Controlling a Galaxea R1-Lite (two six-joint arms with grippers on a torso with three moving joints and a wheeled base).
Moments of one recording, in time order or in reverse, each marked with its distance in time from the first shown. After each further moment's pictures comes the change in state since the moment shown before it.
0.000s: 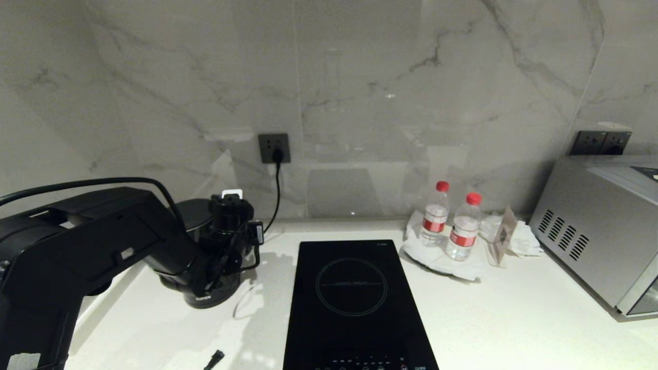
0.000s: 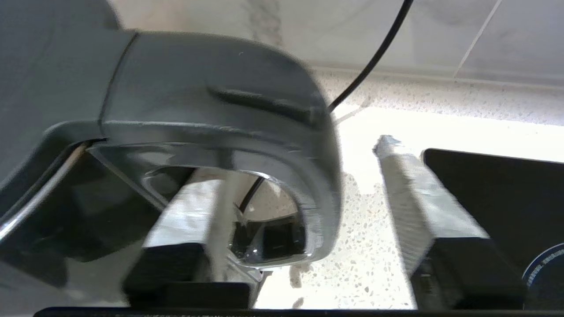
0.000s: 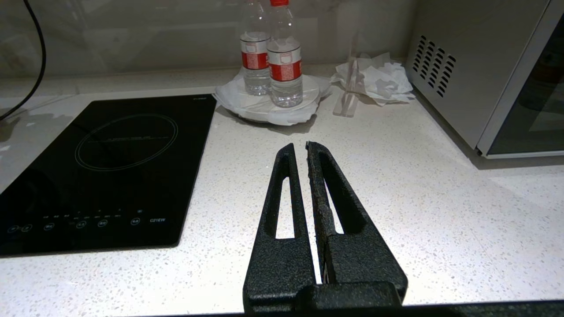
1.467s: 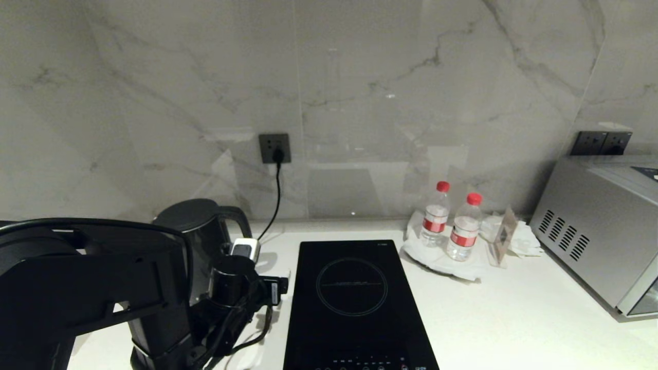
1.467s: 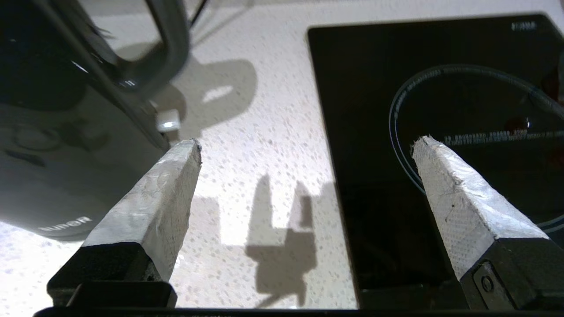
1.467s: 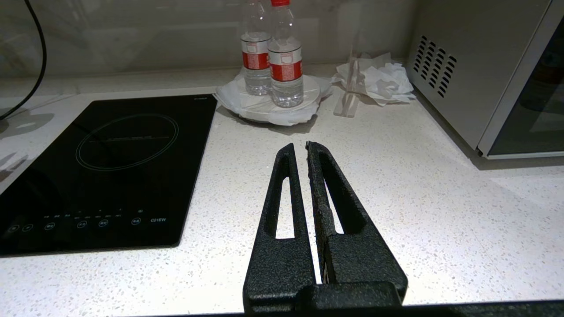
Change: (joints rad) left arm -0.209 -0.055 0.533 -0.436 -0.094 -0.054; right arm 0.000 0.000 0.000 0.001 0.000 0.000
